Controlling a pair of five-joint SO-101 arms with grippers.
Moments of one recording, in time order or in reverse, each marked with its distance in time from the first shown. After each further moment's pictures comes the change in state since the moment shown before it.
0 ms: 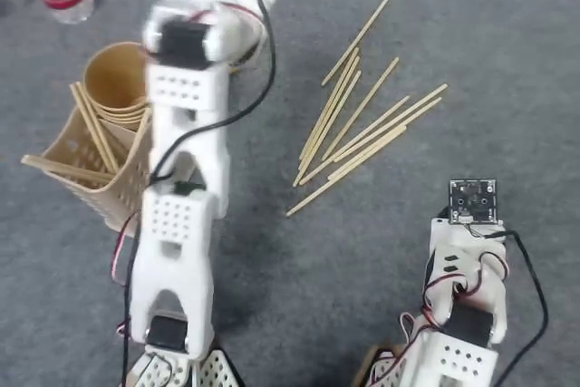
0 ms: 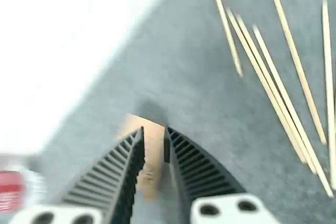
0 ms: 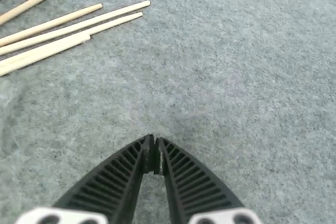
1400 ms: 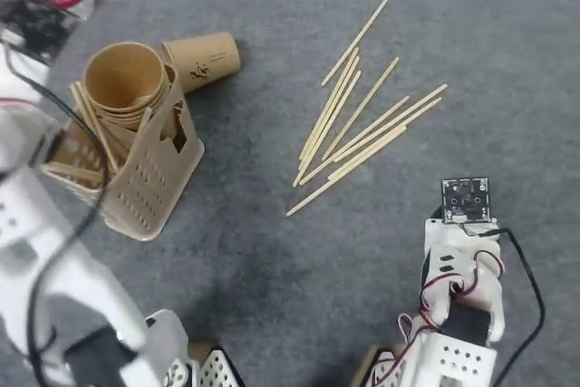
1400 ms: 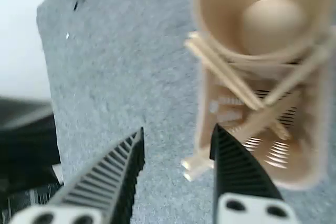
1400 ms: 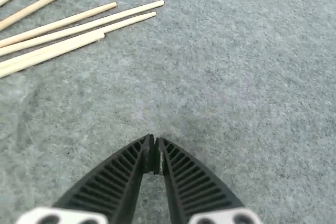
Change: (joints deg) left arm -42.0 -66.3 81.1 -8.3 -12.4; right arm -2.3 0.0 0.0 0.7 0.0
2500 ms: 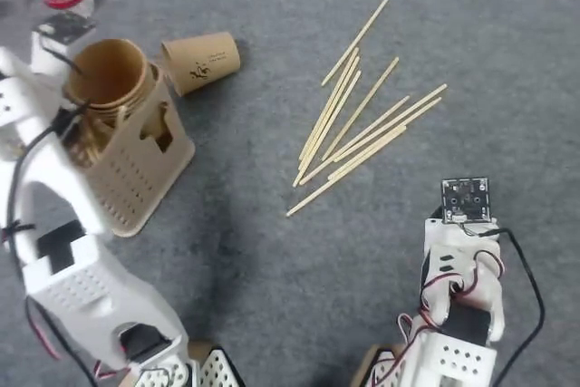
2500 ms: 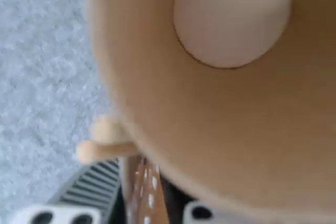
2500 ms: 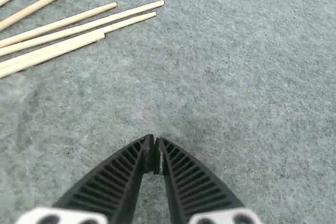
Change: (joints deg) left arm 0.6 40.1 -18.6 8.6 -4.6; right arm -0.1 0.0 0.0 0.0 0.0
